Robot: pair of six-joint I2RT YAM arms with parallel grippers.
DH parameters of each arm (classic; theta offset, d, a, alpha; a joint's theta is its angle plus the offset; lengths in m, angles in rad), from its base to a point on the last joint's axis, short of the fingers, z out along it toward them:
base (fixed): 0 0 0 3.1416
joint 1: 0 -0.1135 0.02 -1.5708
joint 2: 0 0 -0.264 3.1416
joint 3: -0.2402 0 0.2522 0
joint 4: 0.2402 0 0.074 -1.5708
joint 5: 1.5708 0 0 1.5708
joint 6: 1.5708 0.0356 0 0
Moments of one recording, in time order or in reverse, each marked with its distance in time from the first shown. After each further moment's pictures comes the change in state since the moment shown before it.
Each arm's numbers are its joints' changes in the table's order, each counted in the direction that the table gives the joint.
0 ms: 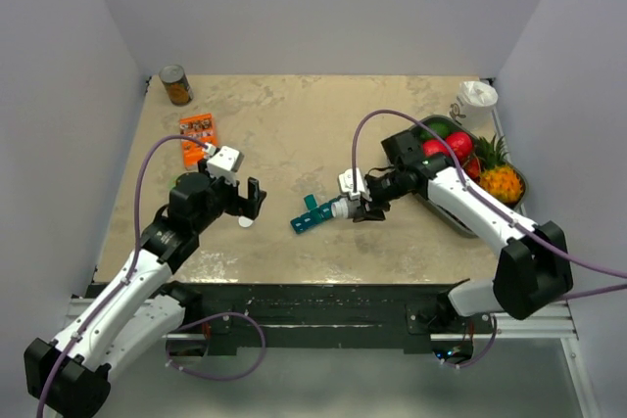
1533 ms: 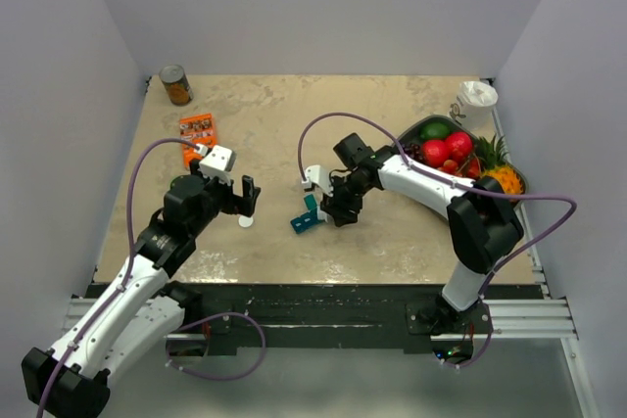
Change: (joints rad) left arm -0.004 0.049 0.000 0.007 -0.071 0.000; right arm -0.190 -0.356 -0.167 -0.052 0.328 0.430
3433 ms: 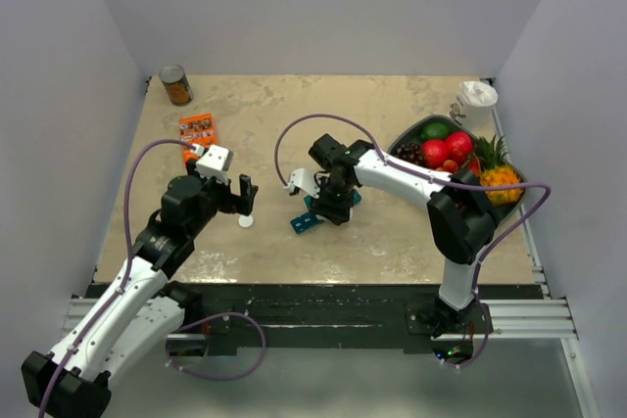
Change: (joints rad) left arm -0.011 0.016 0.000 0.002 -0.011 0.000; right arm -0.109 -0.129 -0.202 0.200 0.270 0.093
